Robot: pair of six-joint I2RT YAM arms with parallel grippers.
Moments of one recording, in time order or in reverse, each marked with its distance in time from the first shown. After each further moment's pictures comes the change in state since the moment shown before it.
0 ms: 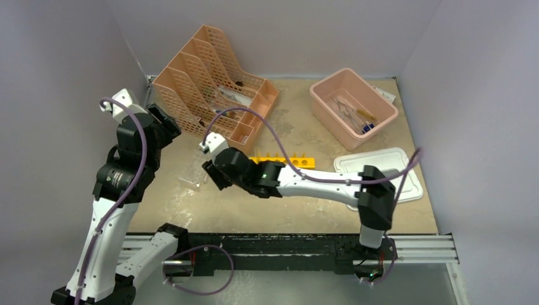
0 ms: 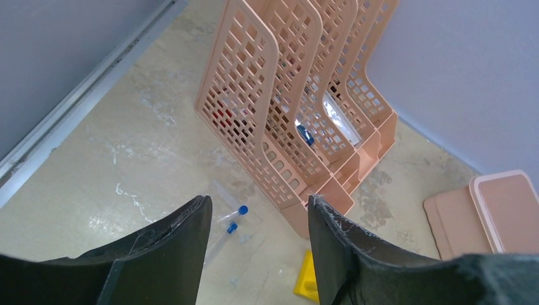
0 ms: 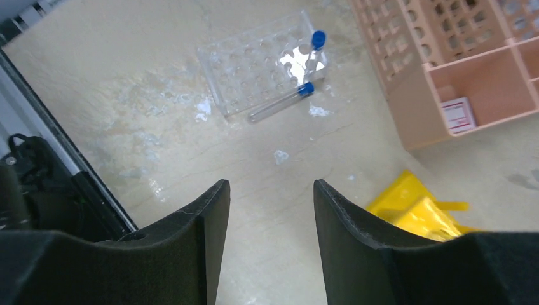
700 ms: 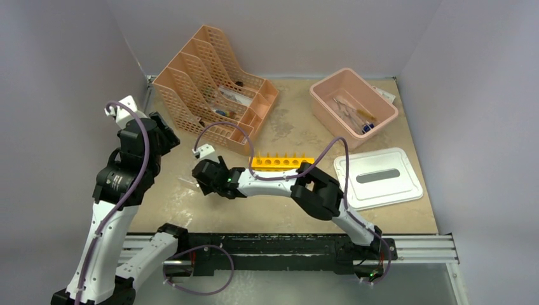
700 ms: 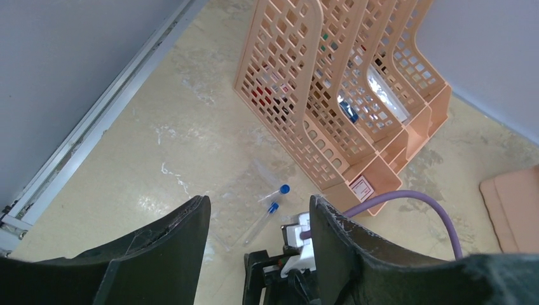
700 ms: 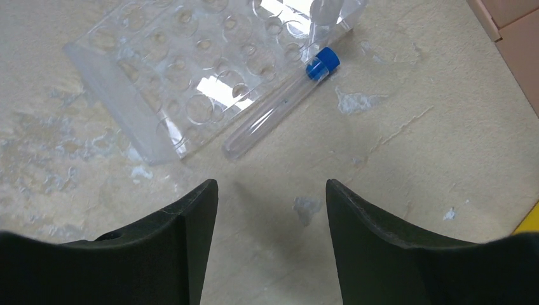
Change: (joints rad) left arm 0.000 -0.040 -0.005 -0.120 -0.040 0.056; right arm -0.006 0.538 0.285 -0.012 0.086 0.275
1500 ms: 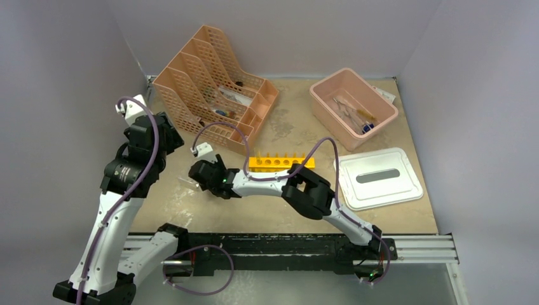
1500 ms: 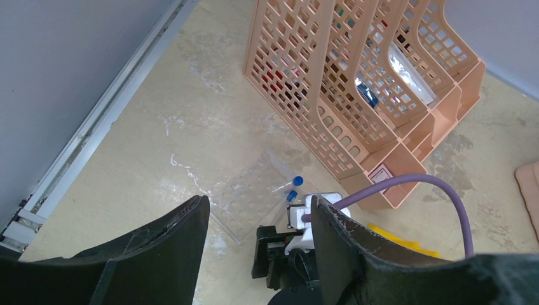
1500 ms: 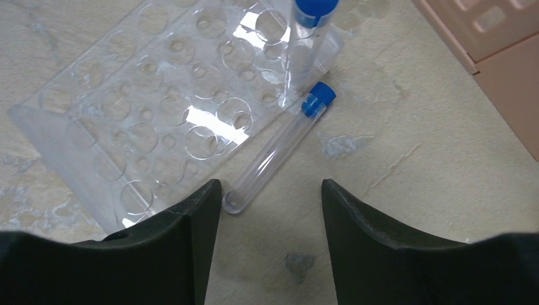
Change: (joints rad) left arm 0.000 0.039 -0.039 -0.001 0.001 0.024; right arm -0.006 0.122 0.109 0.035 0.113 0.000
